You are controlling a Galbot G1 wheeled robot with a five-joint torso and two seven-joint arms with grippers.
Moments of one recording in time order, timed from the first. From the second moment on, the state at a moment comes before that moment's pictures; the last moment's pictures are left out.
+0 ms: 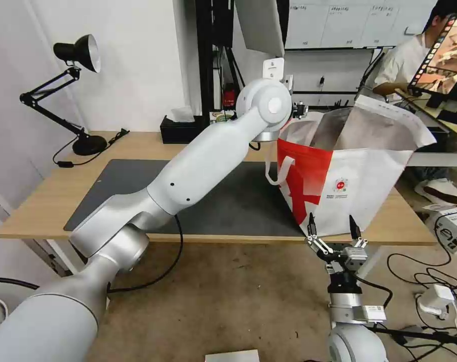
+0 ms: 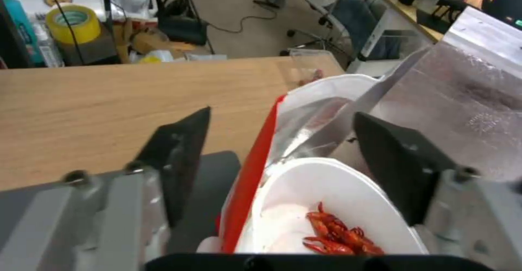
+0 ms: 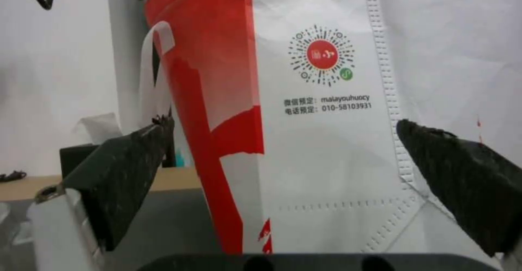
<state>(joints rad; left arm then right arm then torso) -0.12 -1.52 0.34 -1.38 -1.49 0.67 -0.88 -1.53 1.33 0.46 1.97 0.20 0.48 0.16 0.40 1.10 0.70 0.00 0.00</state>
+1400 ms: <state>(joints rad) 0.15 -1.11 0.22 -1.76 -1.34 0.42 -0.56 -1.50 1.31 0.45 1.97 0.19 0.46 0.16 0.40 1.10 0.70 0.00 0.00</state>
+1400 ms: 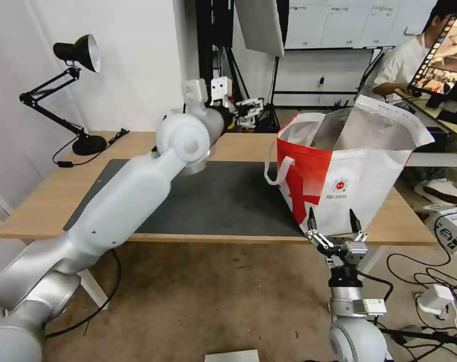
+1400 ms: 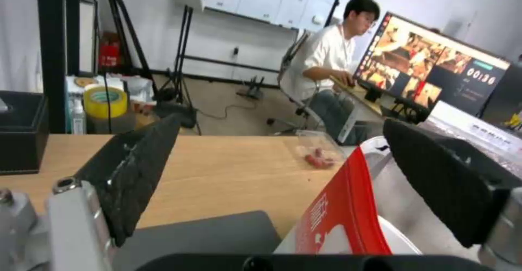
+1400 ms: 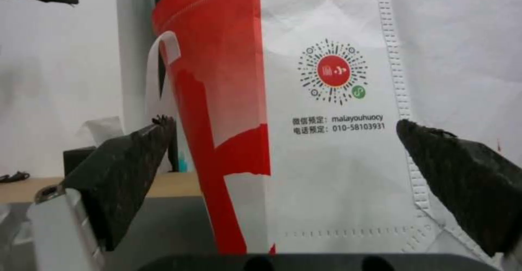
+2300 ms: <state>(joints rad) 0.55 -0.89 -0.08 -1.95 -1.17 0.27 -0.36 -1.50 1.31 0.44 1.97 0.18 0.46 0.15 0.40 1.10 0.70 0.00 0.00</state>
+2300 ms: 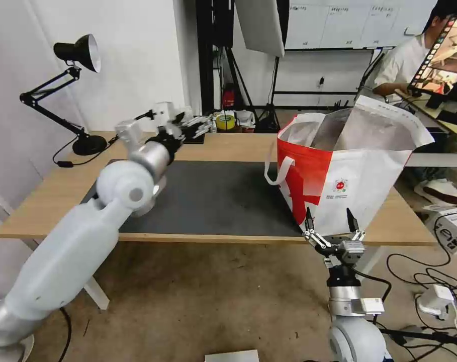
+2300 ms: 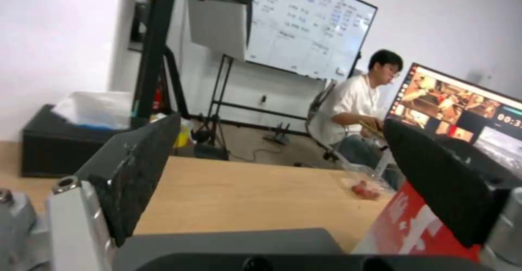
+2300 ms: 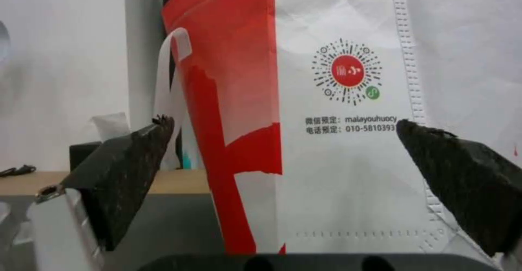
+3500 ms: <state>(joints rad) 1.17 -0.99 -0.53 -2.10 -0.83 0.07 -0.16 -1.49 1.29 0.43 1.97 0.16 0.46 0.15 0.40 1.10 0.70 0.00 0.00</state>
